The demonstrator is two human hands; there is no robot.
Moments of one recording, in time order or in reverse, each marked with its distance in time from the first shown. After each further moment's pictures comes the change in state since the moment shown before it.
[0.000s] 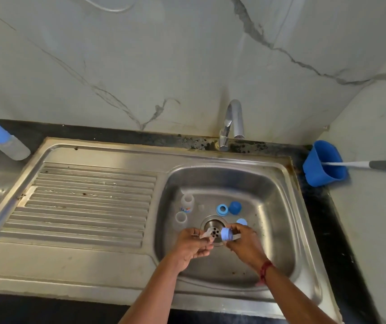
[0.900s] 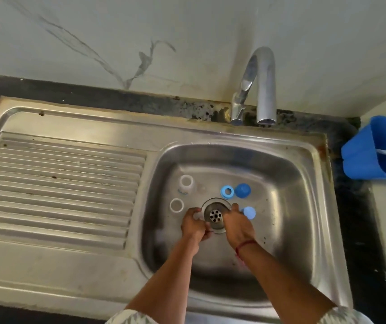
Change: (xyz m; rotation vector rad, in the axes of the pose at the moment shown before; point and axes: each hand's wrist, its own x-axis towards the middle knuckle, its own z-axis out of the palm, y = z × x) left_hand 0.100 -0.022 0.029 -0.100 0.314 -0.207; right_hand 0.099 0.037 0.052 -0.959 -0.199 -0.090
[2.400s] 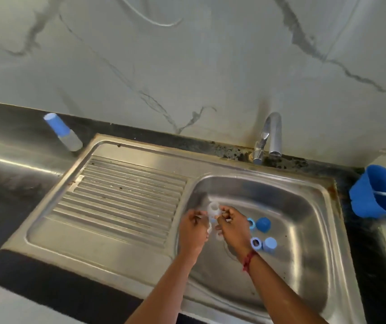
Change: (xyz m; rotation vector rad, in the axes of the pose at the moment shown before) left_hand -0.113 0.051 -0.075 0.000 0.235 0.647; right_hand -0.057 -0.083 -0.094 1.358 0.269 0.000
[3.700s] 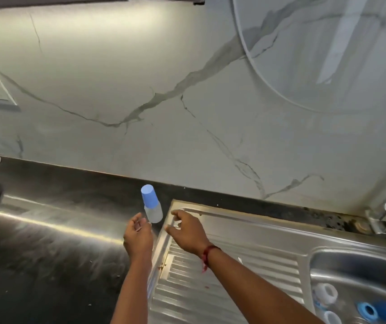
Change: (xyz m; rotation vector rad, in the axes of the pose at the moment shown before) left_hand 0.281 0.078 -0.400 -0.294 0.443 0.085; right_hand 0.036 -0.234 0.424 -0.429 -0.349 -0.373
